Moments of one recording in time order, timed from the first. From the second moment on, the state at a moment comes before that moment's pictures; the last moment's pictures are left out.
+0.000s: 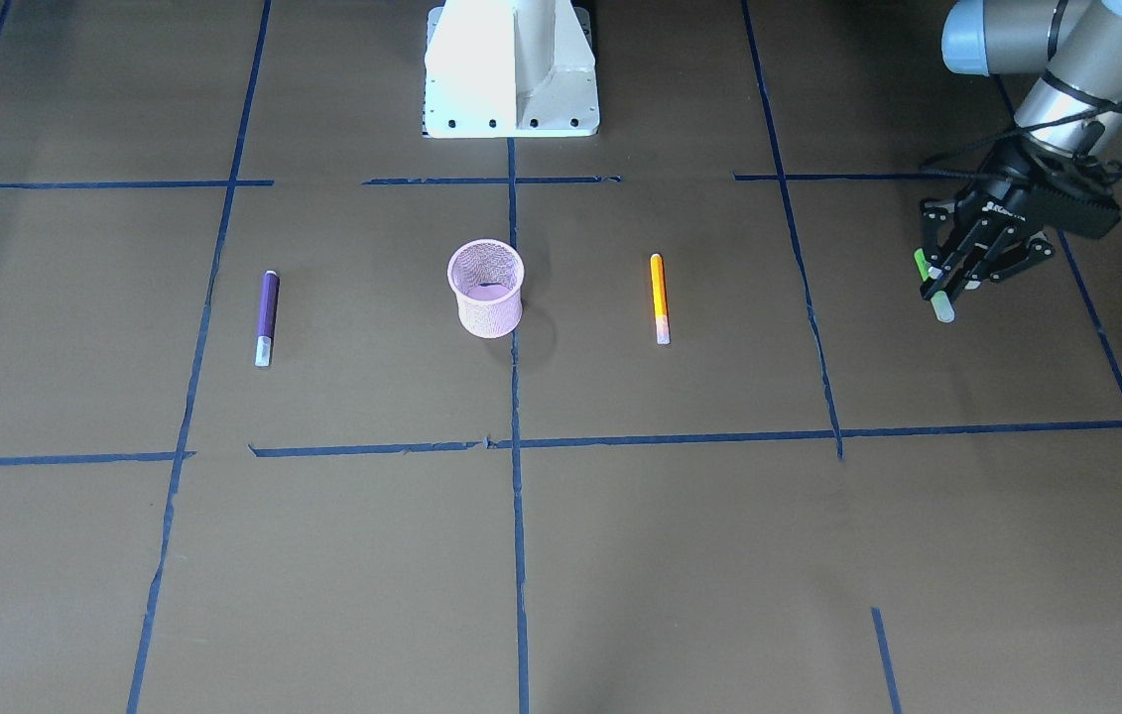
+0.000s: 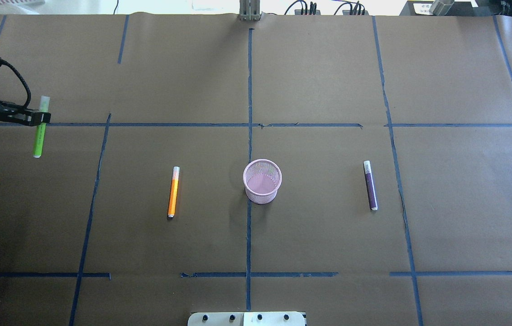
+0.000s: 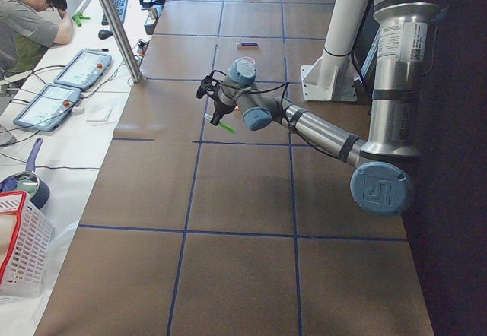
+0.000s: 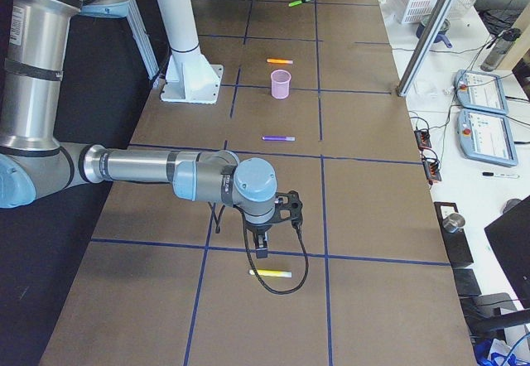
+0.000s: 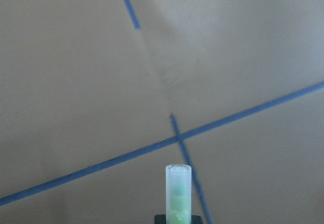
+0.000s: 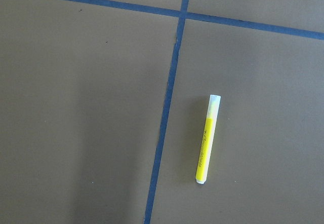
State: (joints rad) left arm -0.96 -1.60 -1.99 -2.16 -1.99 -0.79; right arm 1.64 -1.82 1.85 -1.64 2.38 -0.24
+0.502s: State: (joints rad) left arm -0.83 -1.67 -2.10 -2.16 -1.74 -1.09; right arm 1.64 -1.82 1.85 -1.64 2.38 -0.25
